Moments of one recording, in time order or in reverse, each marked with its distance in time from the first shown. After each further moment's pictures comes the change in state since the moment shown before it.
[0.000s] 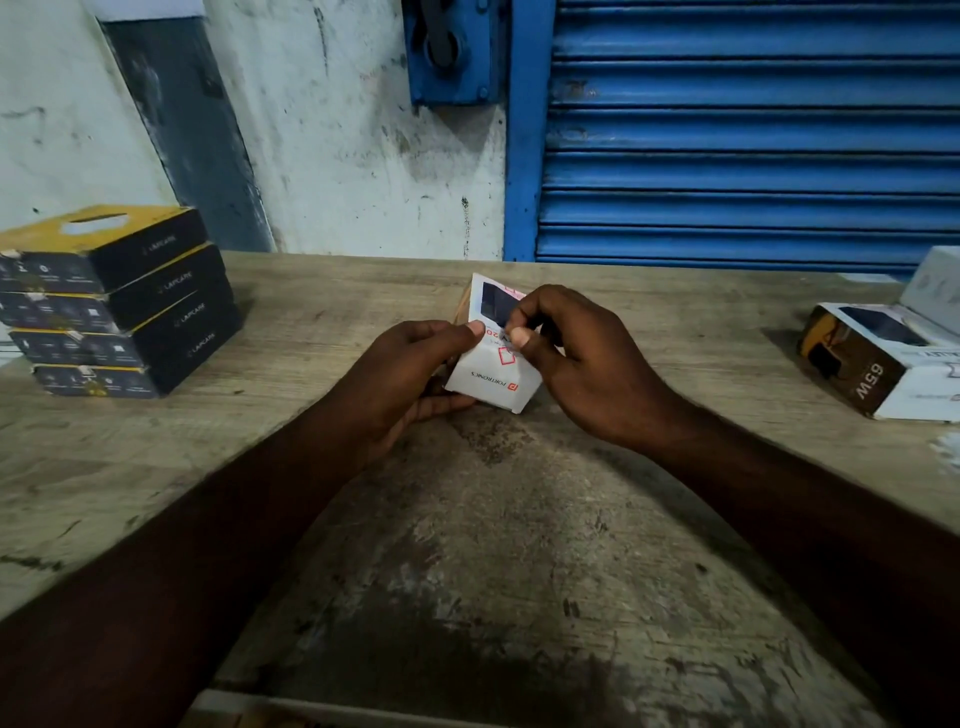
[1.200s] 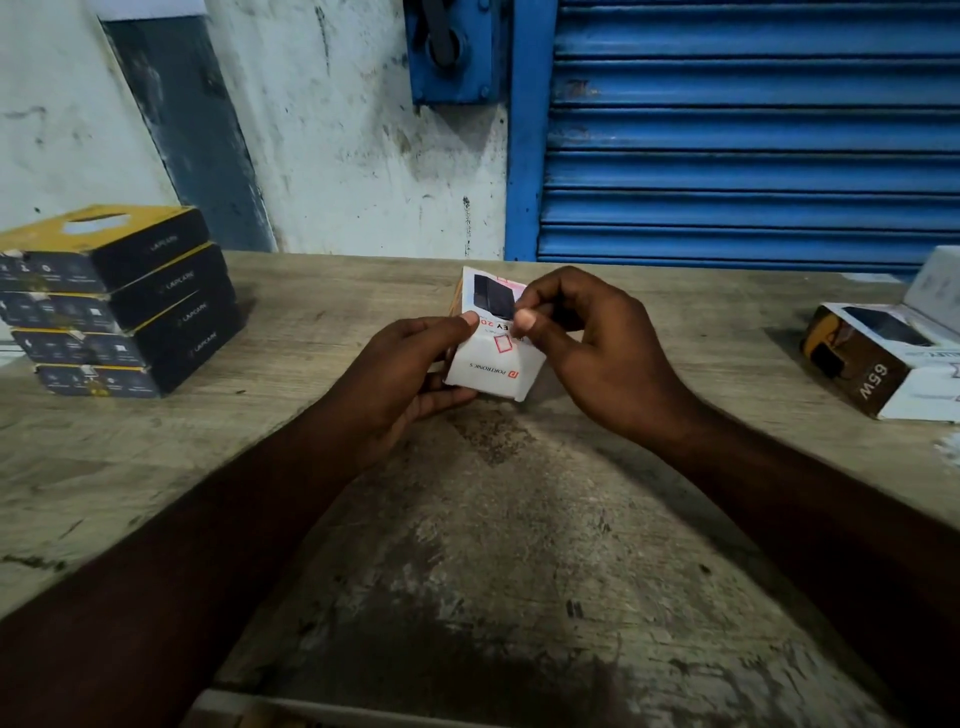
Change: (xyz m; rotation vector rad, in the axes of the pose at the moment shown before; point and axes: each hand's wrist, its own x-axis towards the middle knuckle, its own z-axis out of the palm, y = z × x) left_hand 0.003 -0.002 -0.004 -0.058 0.015 0.020; right_hand 0.000 -0.011 -0.006 0.153 0.127 0.079
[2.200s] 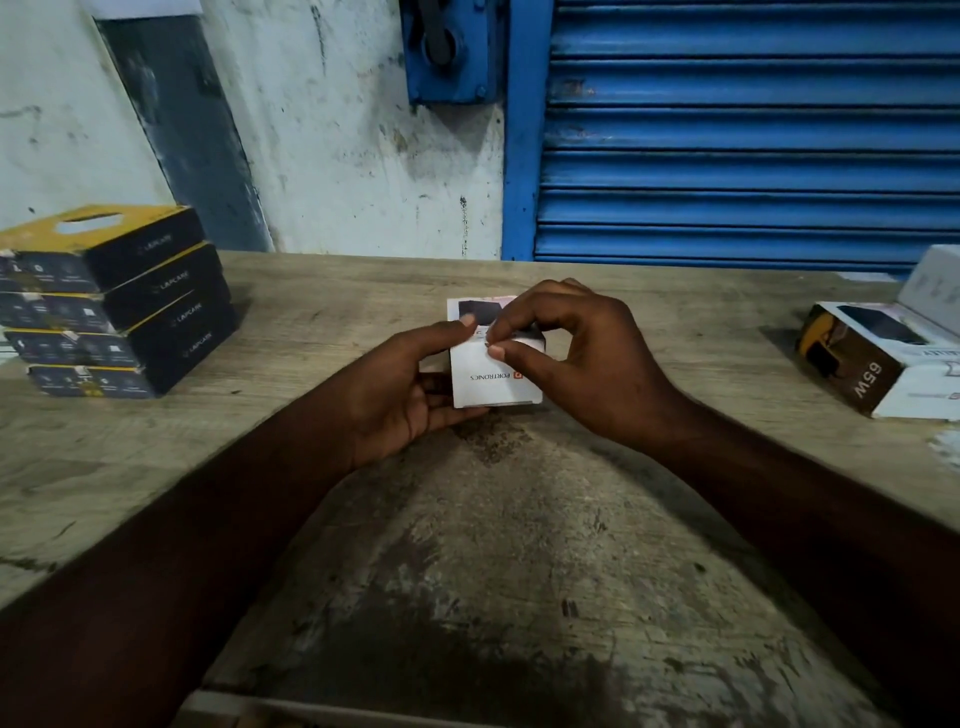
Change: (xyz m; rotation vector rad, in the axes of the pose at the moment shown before) left_hand -0.006 0.004 -0.001 -0.149 -0.165 -0.163; right_hand 0.000 0.012 0.001 -0.078 -0.076 -0.218
